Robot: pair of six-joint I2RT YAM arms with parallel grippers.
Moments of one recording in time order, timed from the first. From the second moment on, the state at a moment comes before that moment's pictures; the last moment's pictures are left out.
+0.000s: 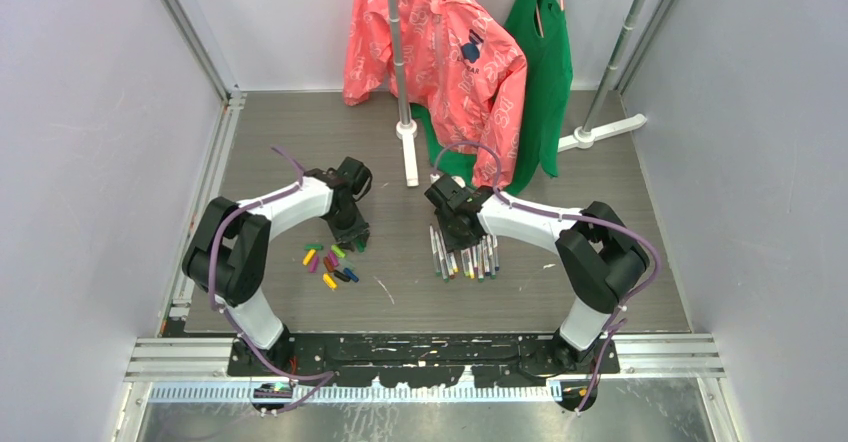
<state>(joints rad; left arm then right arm) -0.48 1.70 1.05 -0.74 -0.08 -0.95 0.76 1.70 1.06 -0.58 0.17 0.45</state>
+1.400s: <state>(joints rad) -0.49 1.09 1.11 -0.84 -0.54 -0.75 0.76 1.11 1.11 -0.73 0.80 0.43</state>
